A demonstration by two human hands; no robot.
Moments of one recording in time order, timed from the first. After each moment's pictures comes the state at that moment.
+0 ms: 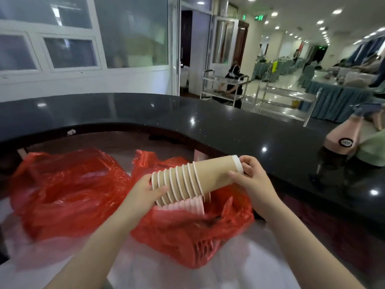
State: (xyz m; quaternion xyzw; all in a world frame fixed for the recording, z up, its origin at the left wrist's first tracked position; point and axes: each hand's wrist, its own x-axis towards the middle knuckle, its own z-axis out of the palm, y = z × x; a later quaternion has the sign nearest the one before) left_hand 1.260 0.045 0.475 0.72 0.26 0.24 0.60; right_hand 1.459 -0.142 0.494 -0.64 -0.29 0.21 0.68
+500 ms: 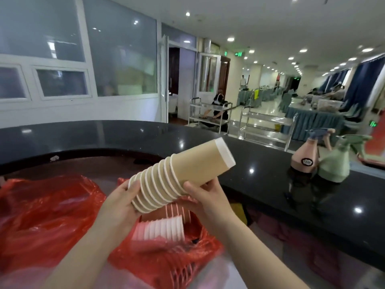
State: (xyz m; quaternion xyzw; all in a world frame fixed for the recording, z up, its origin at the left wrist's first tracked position) left_hand 1.267 0.006 0.521 0.56 0.11 0.33 0.75; right_hand 1.399 -0.139 0.537 -0.43 -0.34 0.32 0.77
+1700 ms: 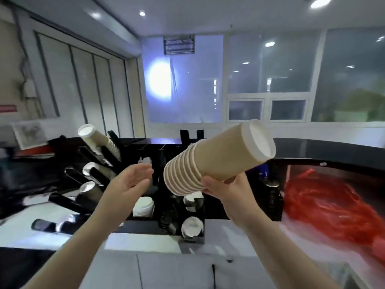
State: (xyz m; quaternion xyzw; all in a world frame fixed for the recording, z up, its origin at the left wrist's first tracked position) left_hand 0.568 -0.146 0.609 0.62 0.51 0.56 0.19; right_hand 0.801 -0.085 0.595 -0.21 -0.61 0.49 0.59
